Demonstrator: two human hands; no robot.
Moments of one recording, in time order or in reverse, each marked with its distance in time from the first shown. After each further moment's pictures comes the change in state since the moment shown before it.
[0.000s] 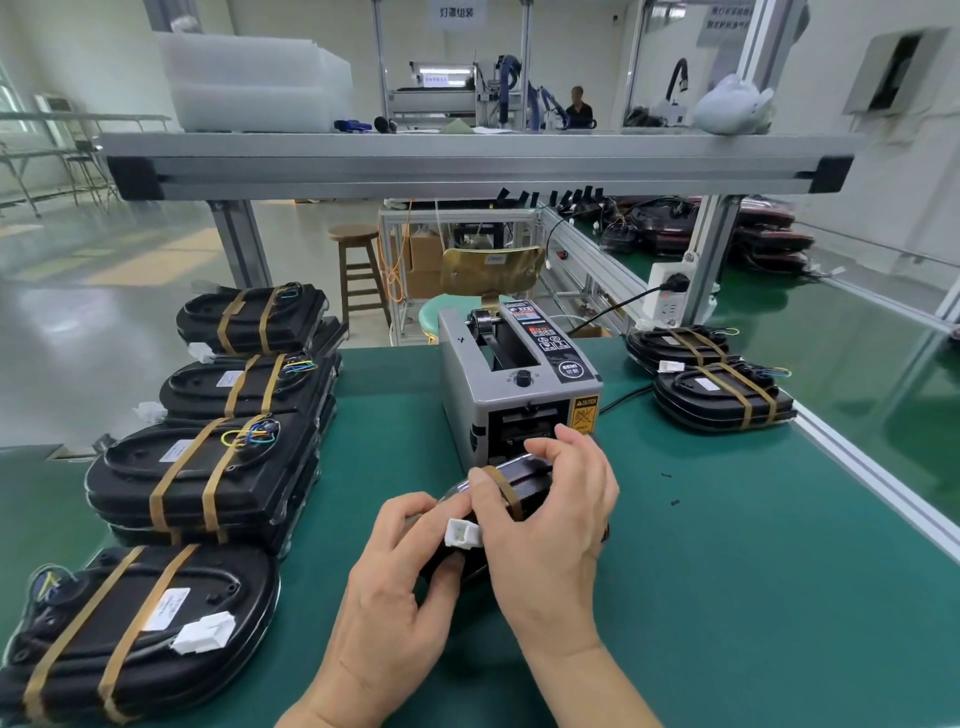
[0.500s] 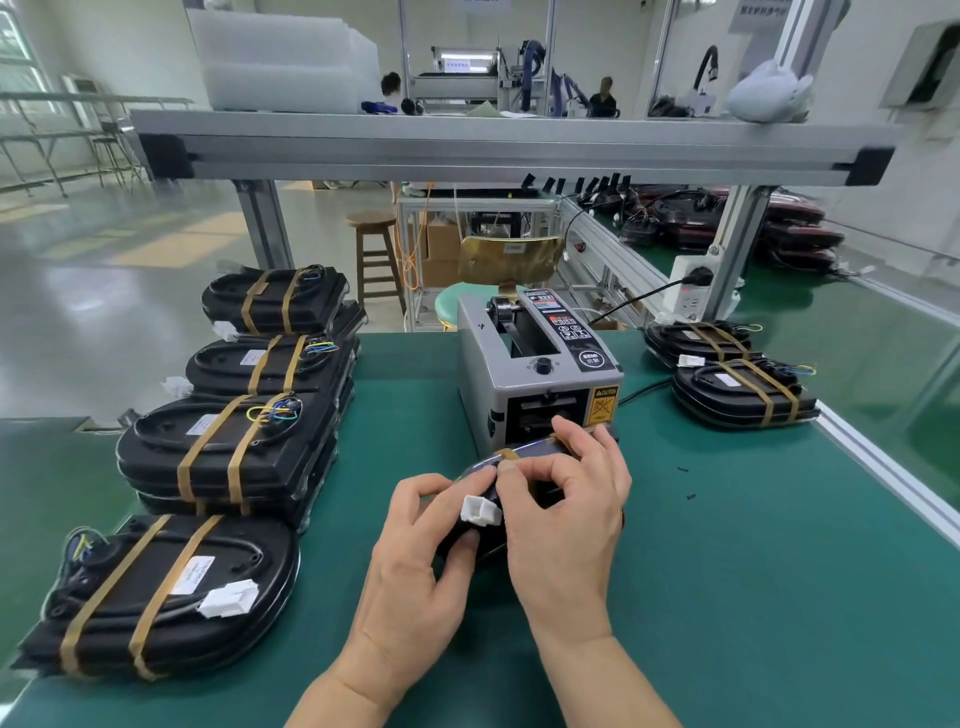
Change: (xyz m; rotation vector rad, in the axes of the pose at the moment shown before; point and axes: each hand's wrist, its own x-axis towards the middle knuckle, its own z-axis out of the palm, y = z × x) left_hand -0.002 0.001 0.005 -0.050 0.042 -0.078; right_hand -0.003 -0.003 -0.002 0.078 -0.061 0.066
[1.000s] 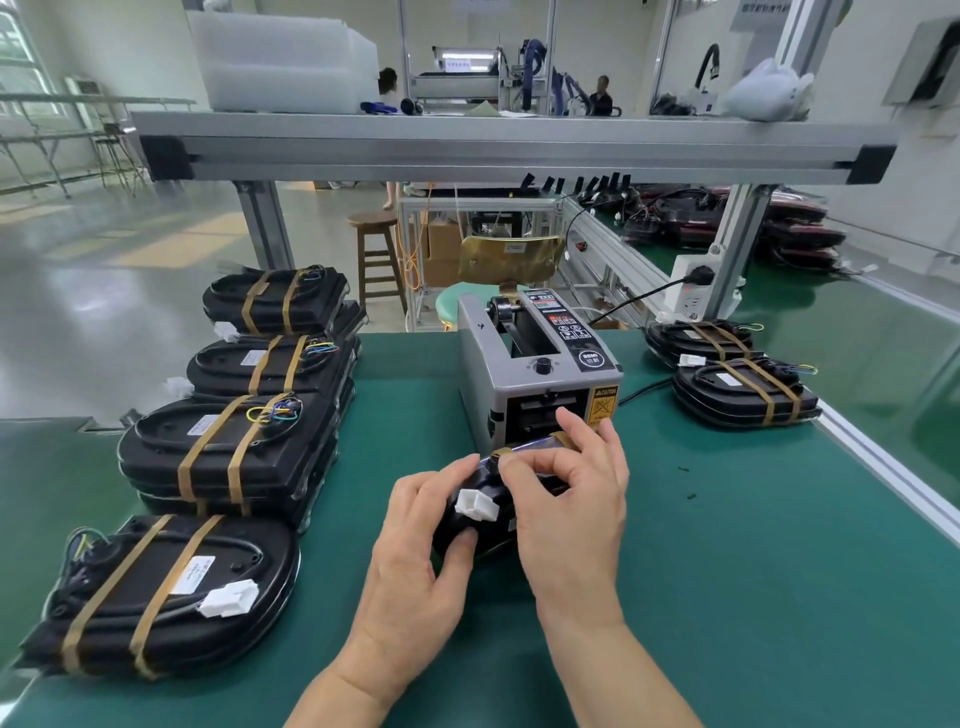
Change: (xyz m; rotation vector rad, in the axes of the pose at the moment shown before) left_hand 0.001 -0.002 0.002 -0.086 0.019 -0.039; right_hand 0.010 -0.004 -0.003 0.078 -0.056 0.097
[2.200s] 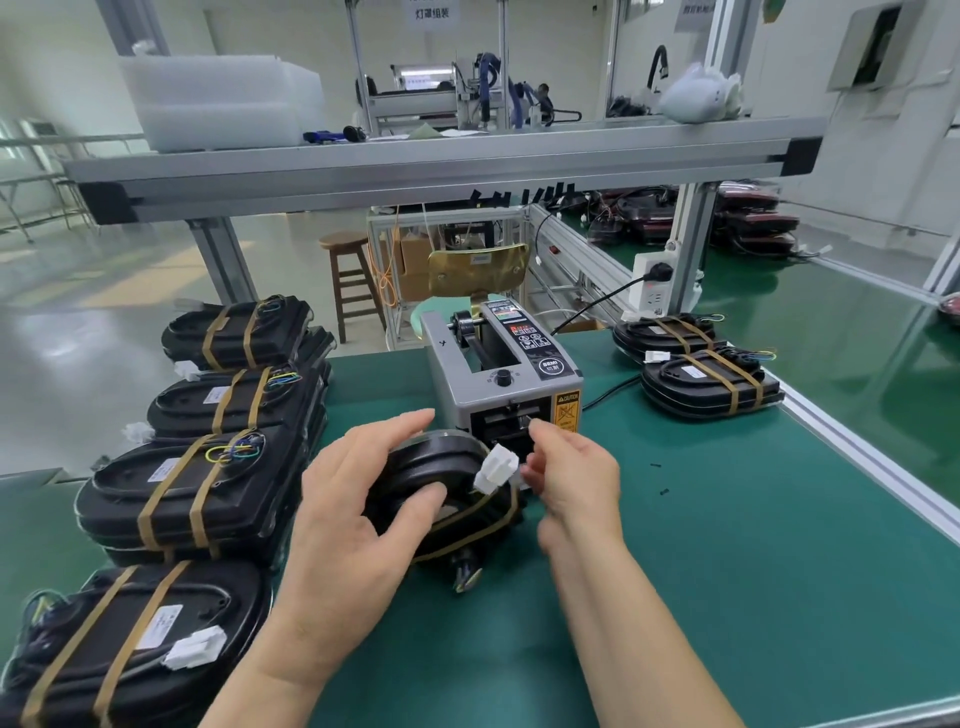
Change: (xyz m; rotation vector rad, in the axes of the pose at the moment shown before) left_hand 0.047 0.047 -0.031 0.120 0.001 0.072; right_hand 0.061 0.015 -0.005 0.571 0.124 0.593
